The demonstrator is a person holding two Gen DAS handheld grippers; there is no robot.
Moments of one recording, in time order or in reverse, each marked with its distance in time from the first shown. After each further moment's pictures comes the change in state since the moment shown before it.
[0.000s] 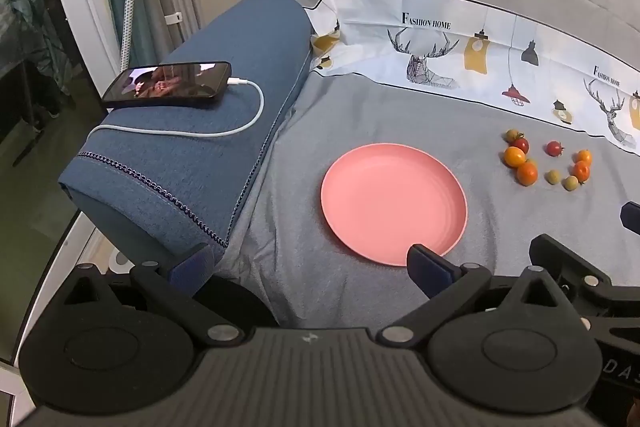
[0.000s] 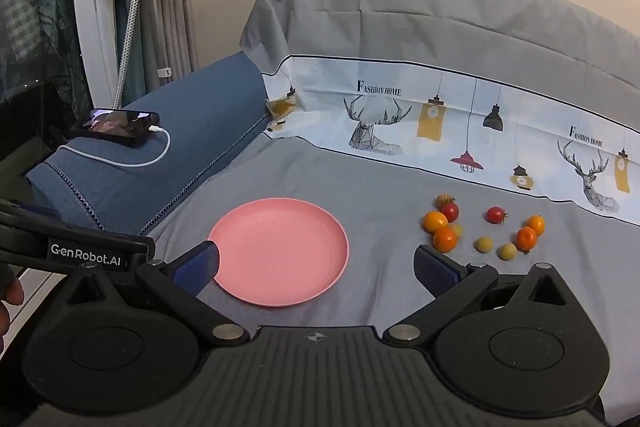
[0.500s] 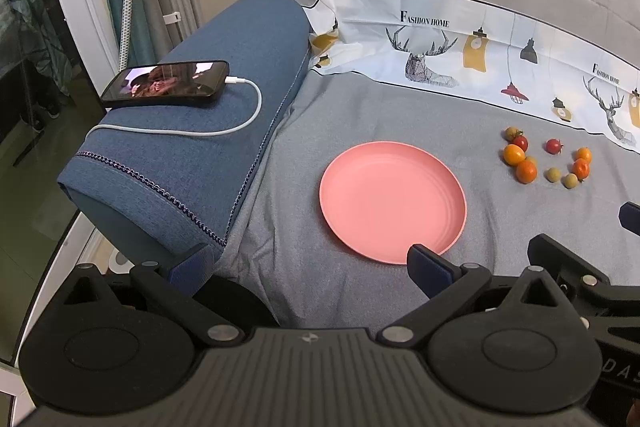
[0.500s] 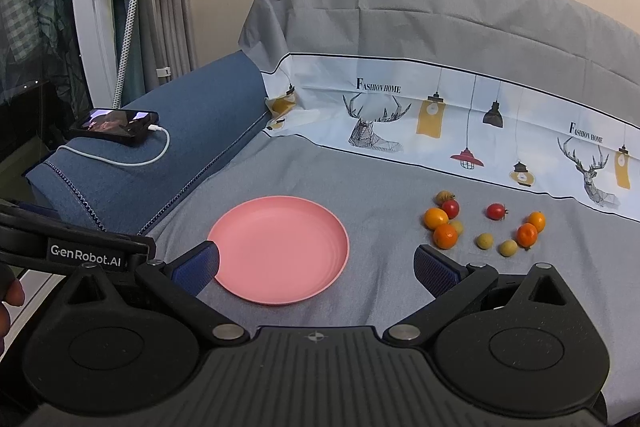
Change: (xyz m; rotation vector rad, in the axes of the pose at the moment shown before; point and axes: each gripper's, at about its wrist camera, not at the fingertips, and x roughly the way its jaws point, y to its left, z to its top) left arm 0.001 -0.002 -0.004 0.000 0.018 -0.009; right arm 0.004 -0.002 -0.002 0.006 0.006 0.004
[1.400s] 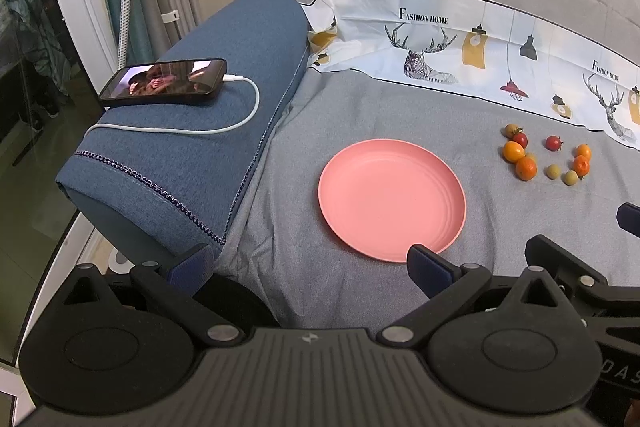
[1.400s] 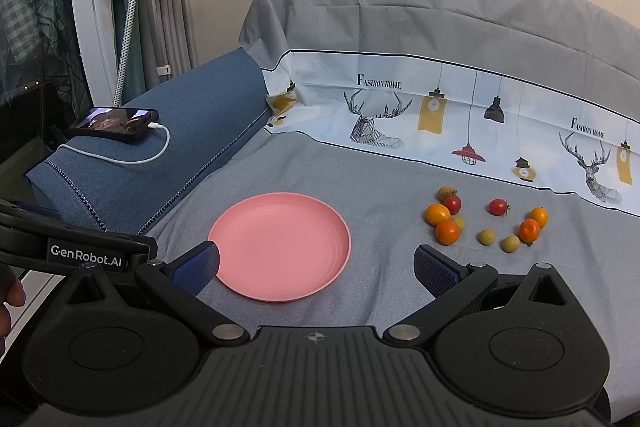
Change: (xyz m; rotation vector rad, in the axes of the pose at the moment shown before) left arm 0.002 -0.001 -0.001 0.010 -0.005 0.006; right arm -0.001 0.001 -0.002 0.016 0.000 0.009
